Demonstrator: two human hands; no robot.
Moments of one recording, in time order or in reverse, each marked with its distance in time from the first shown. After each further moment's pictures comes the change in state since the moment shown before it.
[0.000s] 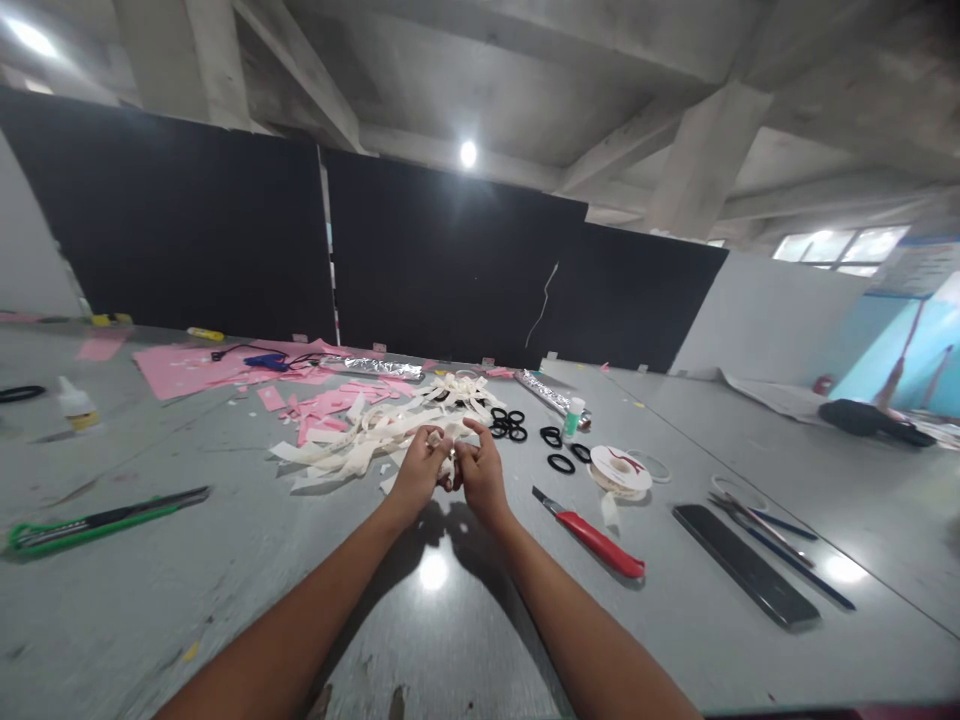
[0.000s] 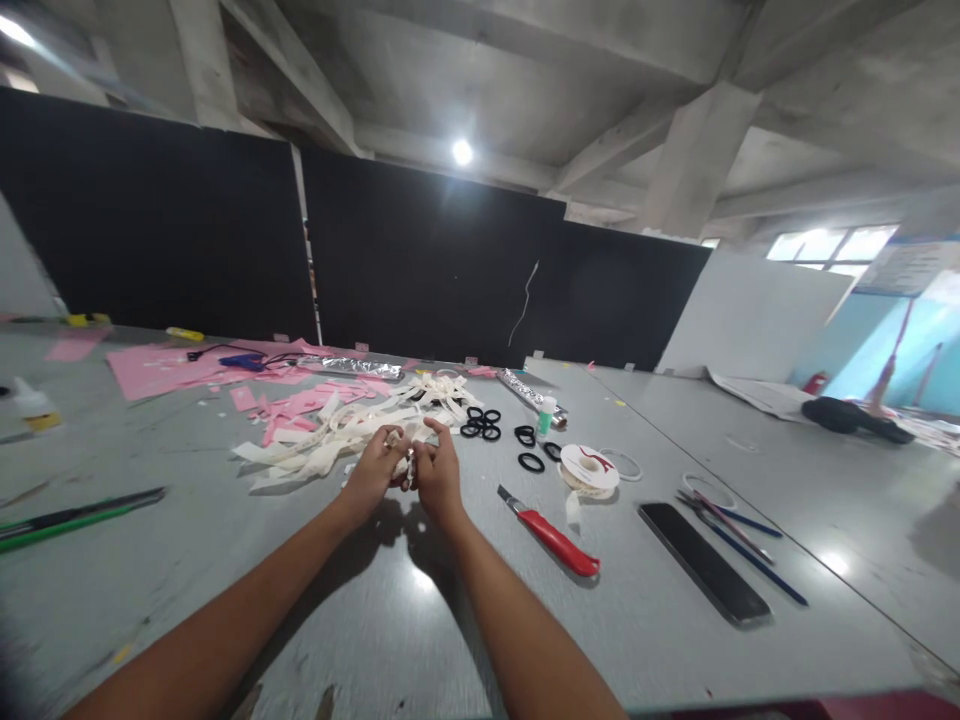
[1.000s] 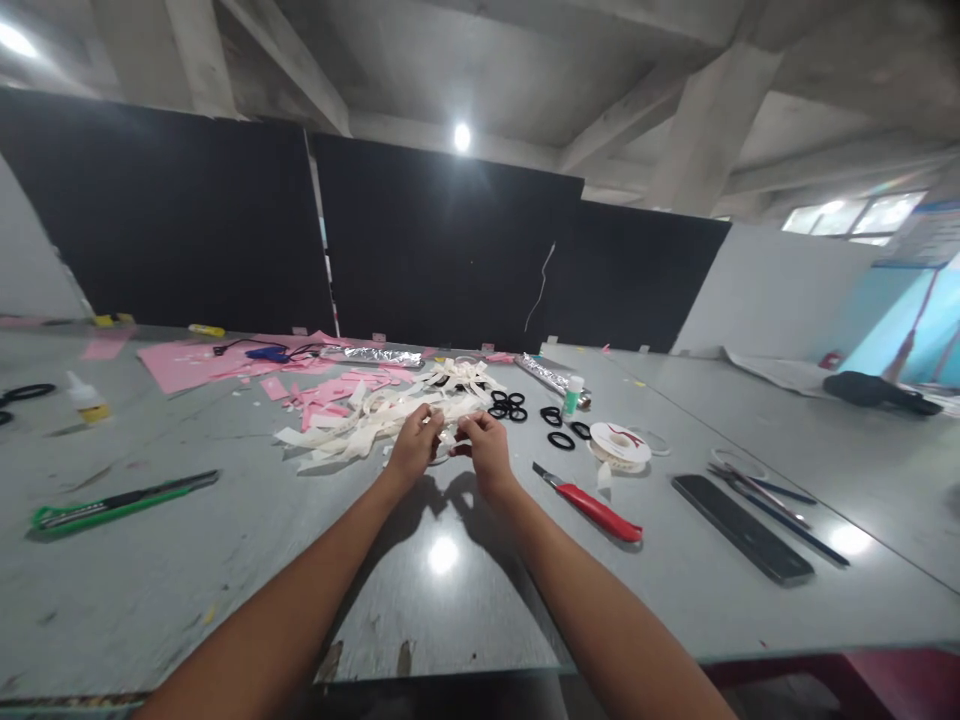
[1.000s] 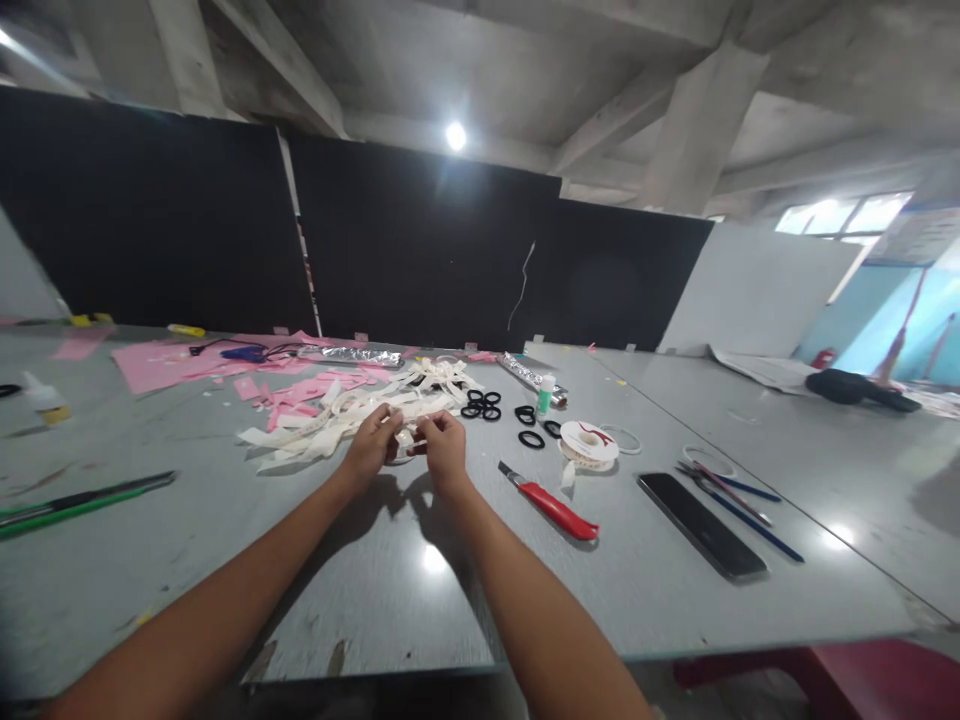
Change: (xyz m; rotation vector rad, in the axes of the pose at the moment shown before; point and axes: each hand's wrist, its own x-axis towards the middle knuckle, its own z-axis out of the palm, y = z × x) left_hand 0.006 0.004 -0.012 0.049 -0.005 0.022; right_hand 0.005 -0.013 0.002 0.239 0.189 0.156
